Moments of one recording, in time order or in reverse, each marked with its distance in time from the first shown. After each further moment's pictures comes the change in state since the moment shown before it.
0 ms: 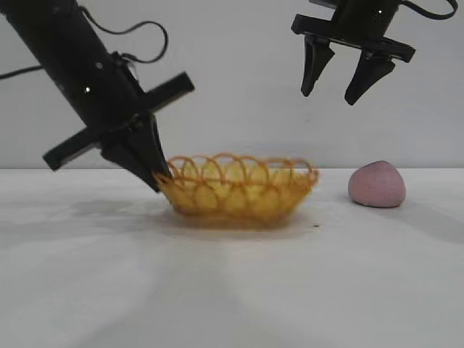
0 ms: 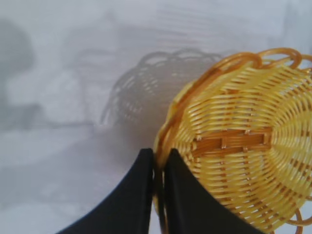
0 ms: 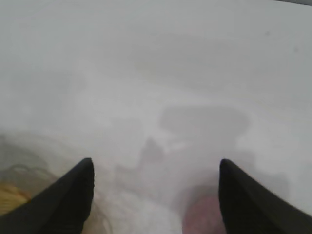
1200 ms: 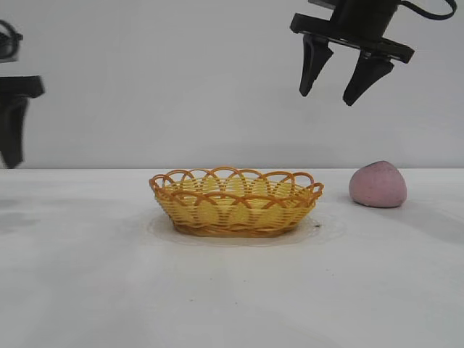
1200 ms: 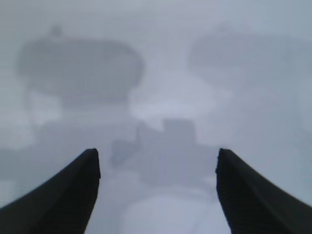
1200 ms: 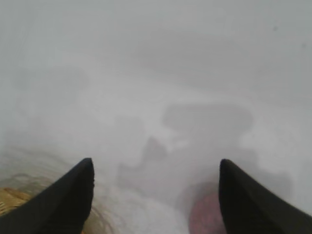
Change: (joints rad) left arm 0.315 -0.217 0.037 0.848 0.126 -0.293; right arm 0.000 0.000 0.000 0.014 0.011 -0.006
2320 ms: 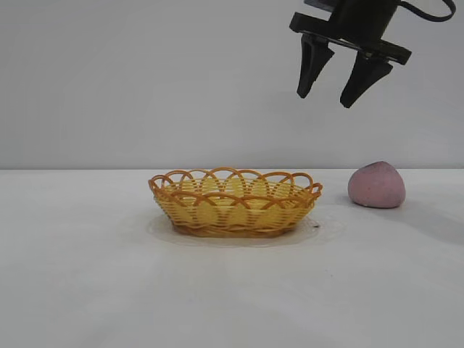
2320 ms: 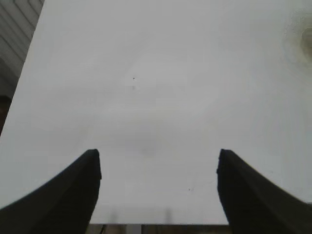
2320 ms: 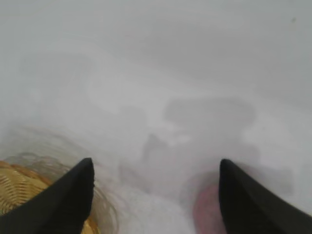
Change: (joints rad) left arm 0.000 -1.788 0.630 0.094 0.544 -0.031; right arm 0.000 0.000 0.000 0.035 0.048 -0.076
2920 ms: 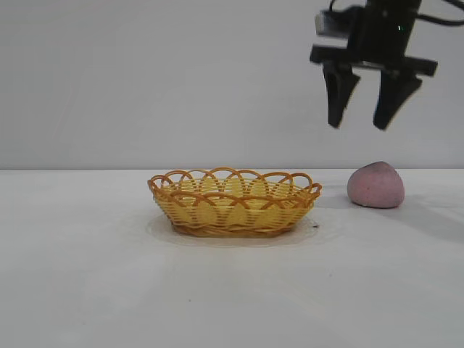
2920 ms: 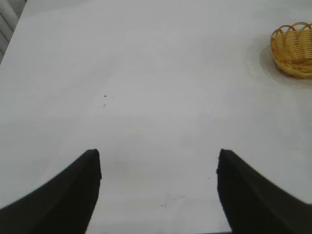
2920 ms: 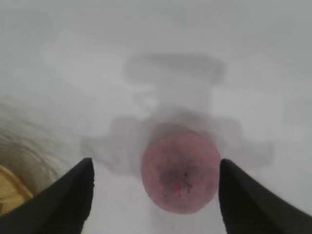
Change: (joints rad) left arm 0.000 -0.026 0.018 -0.061 -0.022 0.031; right arm 0.000 0.086 0.000 -0.232 0.145 0.145
